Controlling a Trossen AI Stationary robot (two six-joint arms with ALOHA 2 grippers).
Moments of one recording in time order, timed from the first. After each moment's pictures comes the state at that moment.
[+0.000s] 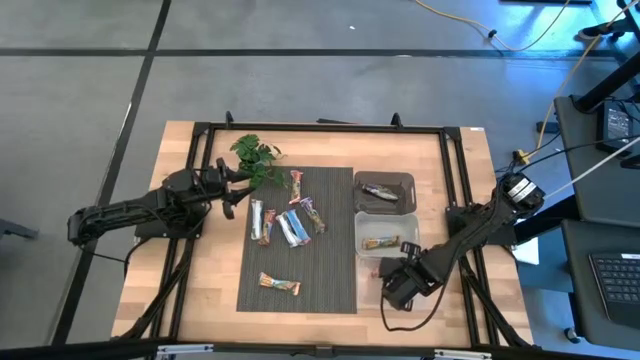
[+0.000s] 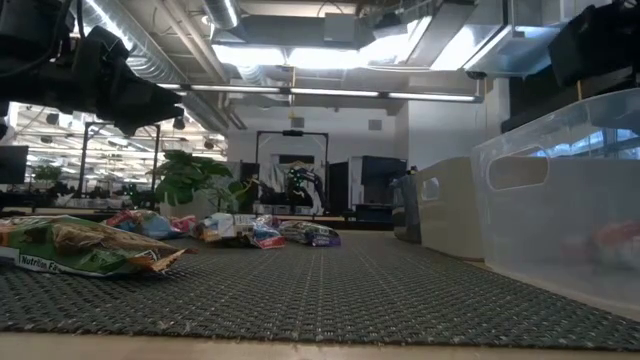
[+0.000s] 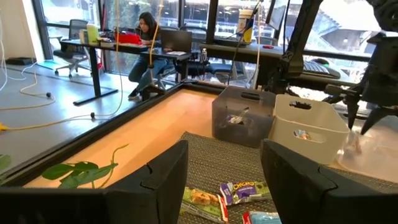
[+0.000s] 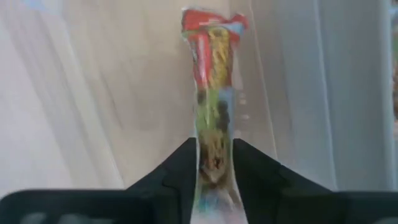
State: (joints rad) left arm 0.31 0.09 0.01 0.06 0.00 -0.12; right arm 0.69 1.68 1.04 -0.82 0.11 0.94
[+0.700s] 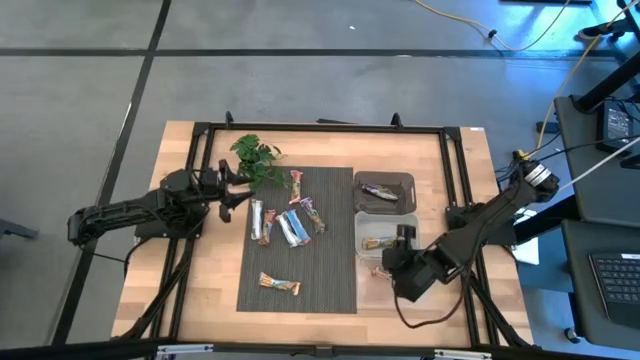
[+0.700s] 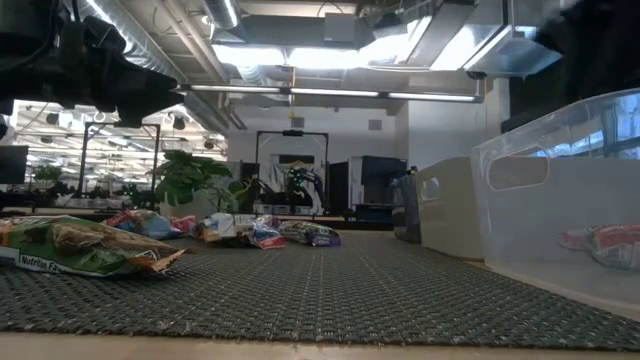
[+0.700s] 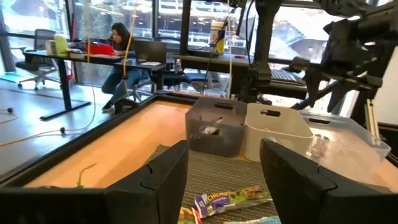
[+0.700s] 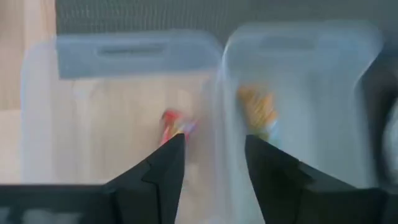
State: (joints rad) left arm 0.31 0.09 0.01 0.12 0.11 -0.12; right arm 0.68 1.48 1.10 -0.87 0.43 0.65
